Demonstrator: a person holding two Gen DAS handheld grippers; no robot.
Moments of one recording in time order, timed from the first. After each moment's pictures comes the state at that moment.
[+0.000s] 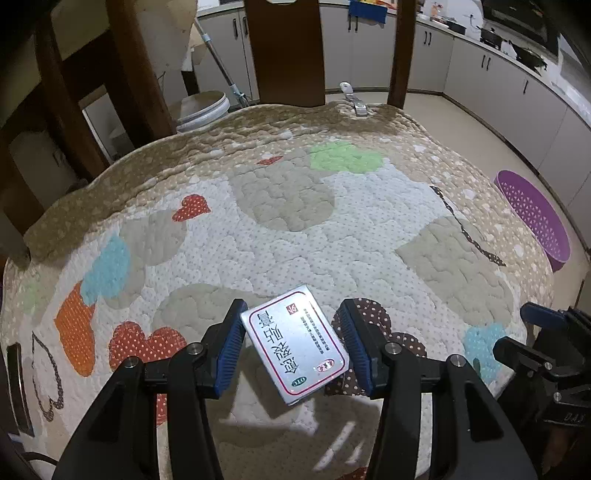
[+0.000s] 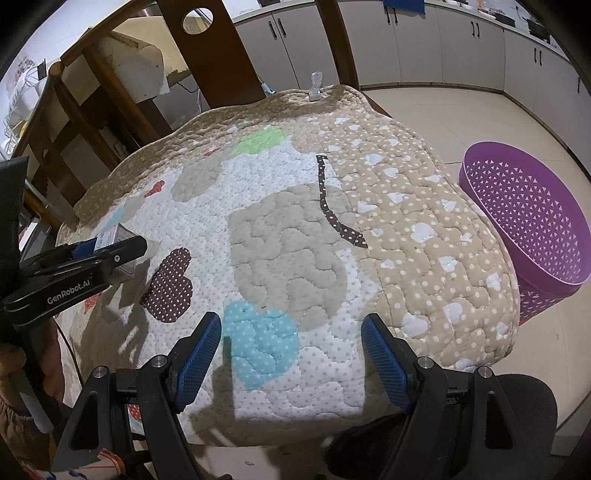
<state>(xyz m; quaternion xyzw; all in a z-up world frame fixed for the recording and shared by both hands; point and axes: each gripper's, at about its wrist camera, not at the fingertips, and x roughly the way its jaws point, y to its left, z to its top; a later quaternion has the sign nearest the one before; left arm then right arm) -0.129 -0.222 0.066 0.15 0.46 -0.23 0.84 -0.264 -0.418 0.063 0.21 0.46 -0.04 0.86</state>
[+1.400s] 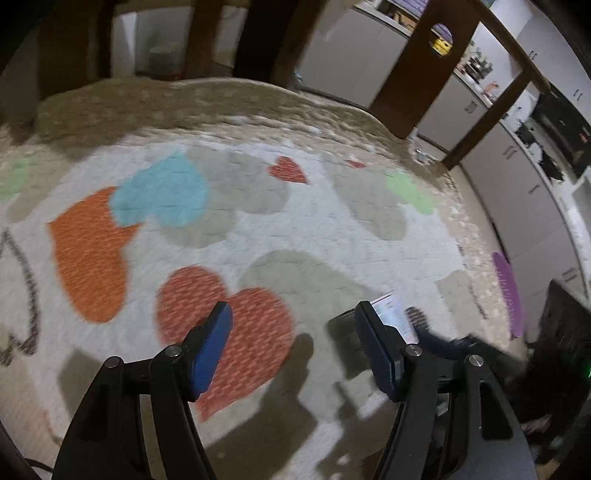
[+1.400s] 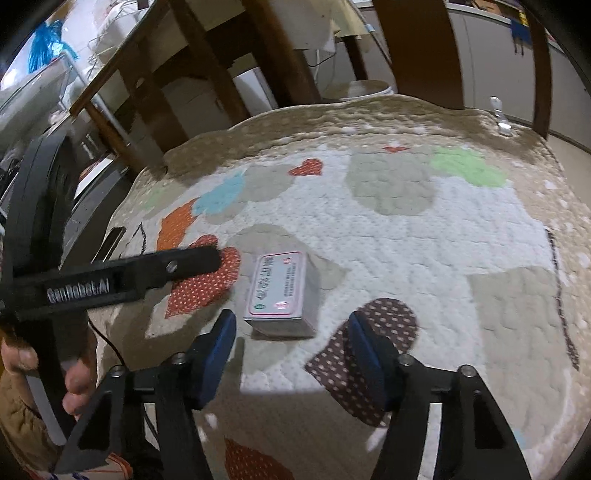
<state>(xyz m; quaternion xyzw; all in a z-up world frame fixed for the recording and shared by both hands) -0.082 -0.109 0.056 -0.07 0.53 -0.23 0.81 -0.162 -0.294 0.072 0.15 0.45 0.16 0.87</state>
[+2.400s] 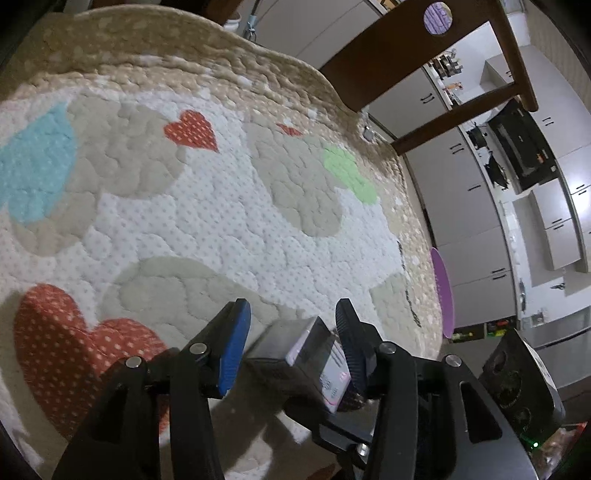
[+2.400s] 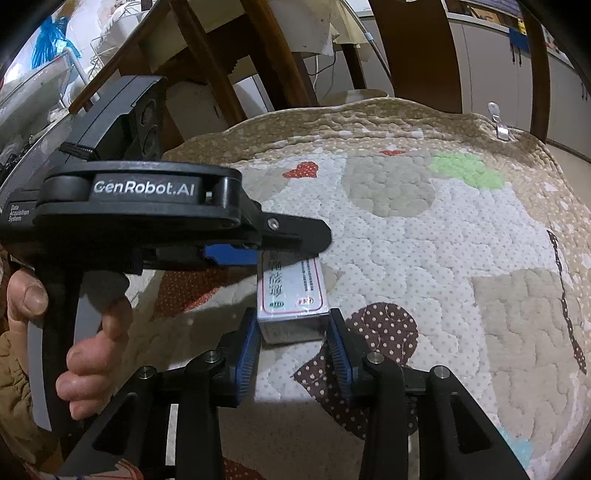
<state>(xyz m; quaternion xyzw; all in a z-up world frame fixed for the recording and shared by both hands) -0.047 -0.149 0.026 -0.17 0.59 -0.35 0.71 -0.163 -0.295 0.064 0.14 0.43 0.15 0.88</state>
